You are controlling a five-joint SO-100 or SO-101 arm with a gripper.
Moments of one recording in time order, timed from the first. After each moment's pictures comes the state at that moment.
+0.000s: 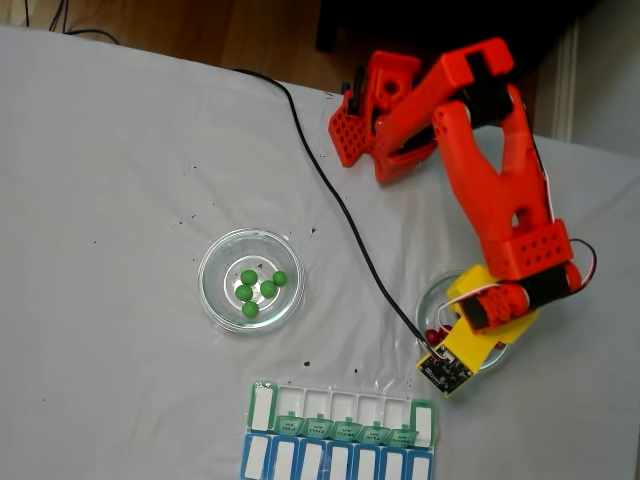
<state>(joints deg) -32.8 107.9 105.3 69.0 -20.7</state>
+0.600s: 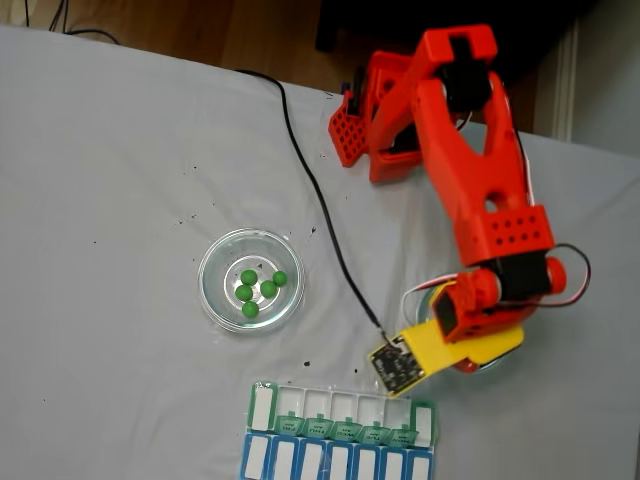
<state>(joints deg) -20.1 109.2 90.5 75.5 -12.7</state>
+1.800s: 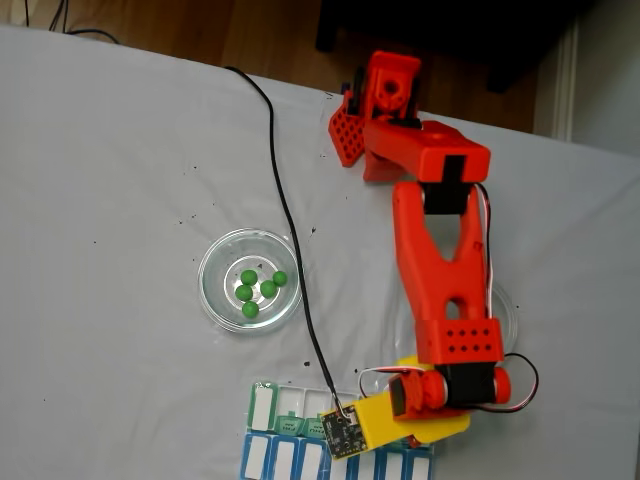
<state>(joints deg) -12.5 76.9 58.5 78.0 -11.3</state>
